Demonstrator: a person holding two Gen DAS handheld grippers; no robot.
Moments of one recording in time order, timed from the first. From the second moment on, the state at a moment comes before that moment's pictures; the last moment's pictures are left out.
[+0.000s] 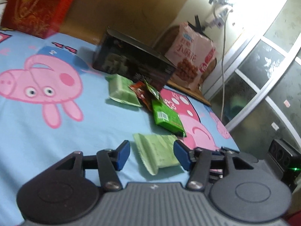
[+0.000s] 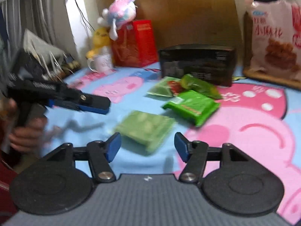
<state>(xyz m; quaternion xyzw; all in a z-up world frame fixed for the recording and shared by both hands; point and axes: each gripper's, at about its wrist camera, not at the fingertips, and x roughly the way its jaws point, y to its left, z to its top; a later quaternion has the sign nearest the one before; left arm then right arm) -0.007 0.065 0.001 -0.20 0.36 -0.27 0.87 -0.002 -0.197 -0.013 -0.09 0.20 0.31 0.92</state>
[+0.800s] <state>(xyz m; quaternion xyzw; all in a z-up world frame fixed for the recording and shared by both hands) -0.003 0.035 -0.002 -0.15 0.40 -0.18 0.88 0.008 -0.173 -0.030 -0.16 0.18 0.28 0.93</state>
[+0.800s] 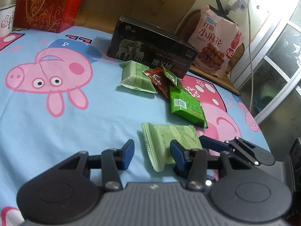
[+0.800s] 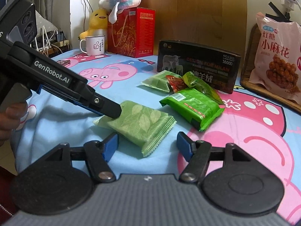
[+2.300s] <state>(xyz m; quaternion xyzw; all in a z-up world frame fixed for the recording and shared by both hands) -0.004 0.027 0.001 -0.12 0.40 -0.16 0.89 0.002 -0.171 -0.031 -0.14 0.18 0.31 0.92</state>
